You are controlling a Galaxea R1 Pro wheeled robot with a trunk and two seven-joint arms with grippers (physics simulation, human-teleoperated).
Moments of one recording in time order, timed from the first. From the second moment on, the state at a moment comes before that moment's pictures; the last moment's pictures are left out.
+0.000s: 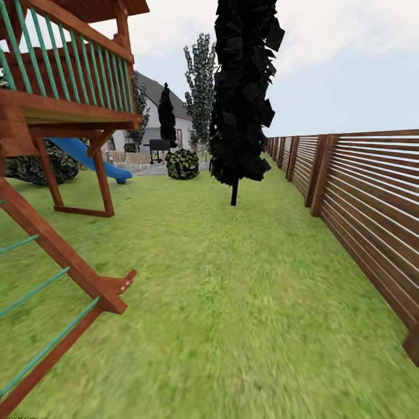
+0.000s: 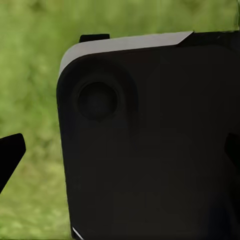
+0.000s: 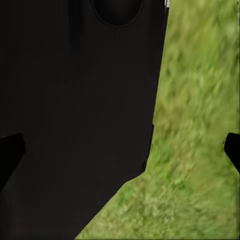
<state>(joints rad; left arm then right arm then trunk) 0.01 -0.02 0.00 -0.12 -0.03 0.01 0.00 -0.01 -0.02 -0.01 0.08 0.08 0.00 -0.01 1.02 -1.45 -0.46</state>
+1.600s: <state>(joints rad) 0.01 -0.02 0.00 -0.12 -0.03 0.01 0.00 -0.01 -0.02 -0.01 0.08 0.08 0.00 -0.01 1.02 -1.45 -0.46</state>
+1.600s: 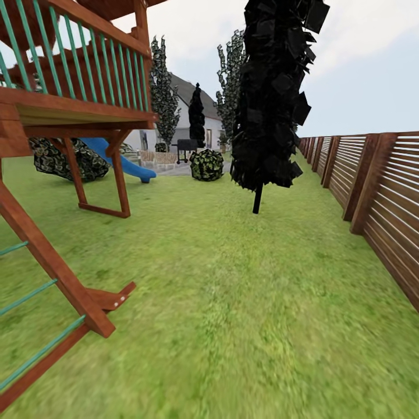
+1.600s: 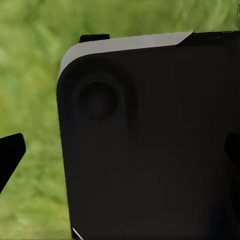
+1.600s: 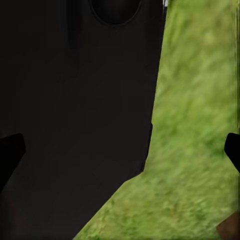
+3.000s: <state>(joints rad) 0.01 -0.02 0.00 -0.12 -0.03 0.01 0.00 -0.01 -0.02 -0.01 0.08 0.08 0.00 -0.01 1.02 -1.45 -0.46</state>
